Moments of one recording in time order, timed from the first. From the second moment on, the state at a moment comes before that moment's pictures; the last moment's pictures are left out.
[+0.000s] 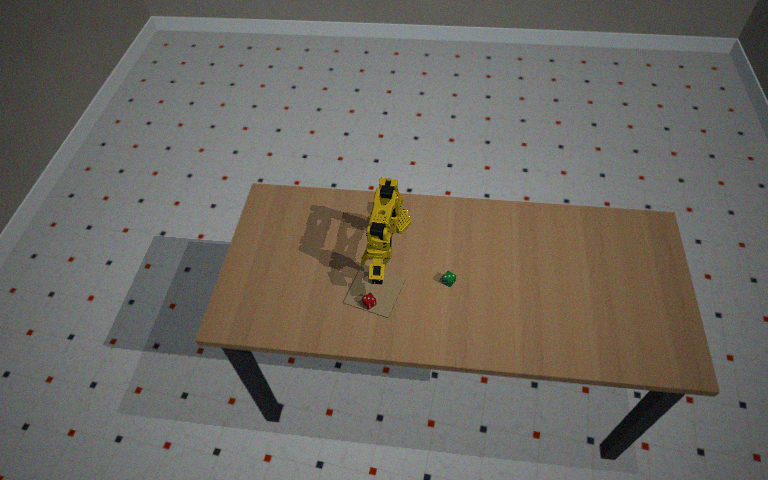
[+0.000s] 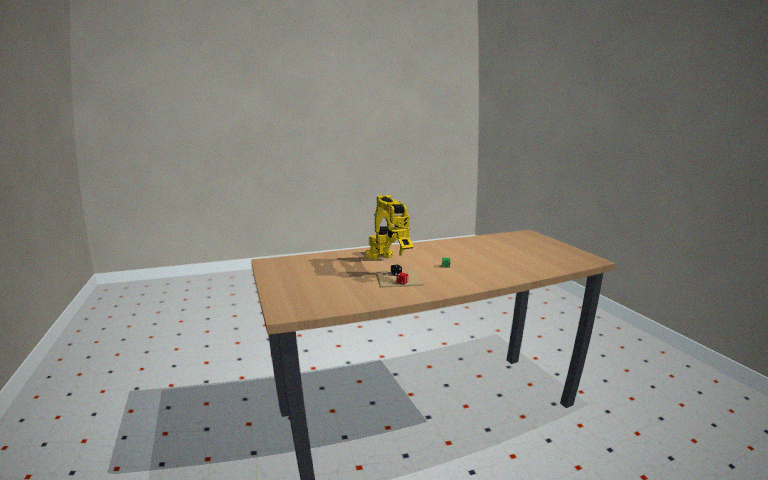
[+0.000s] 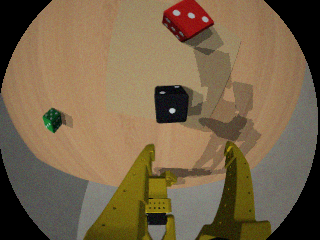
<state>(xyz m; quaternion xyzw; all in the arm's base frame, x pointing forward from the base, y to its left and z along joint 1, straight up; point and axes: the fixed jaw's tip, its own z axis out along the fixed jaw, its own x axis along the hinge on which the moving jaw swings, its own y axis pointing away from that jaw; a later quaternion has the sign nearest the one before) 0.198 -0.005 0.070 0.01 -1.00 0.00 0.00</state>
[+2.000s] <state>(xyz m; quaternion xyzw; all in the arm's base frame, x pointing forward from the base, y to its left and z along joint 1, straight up) 0.165 0.201 0.061 0.50 -0.87 -0.01 -0.04</state>
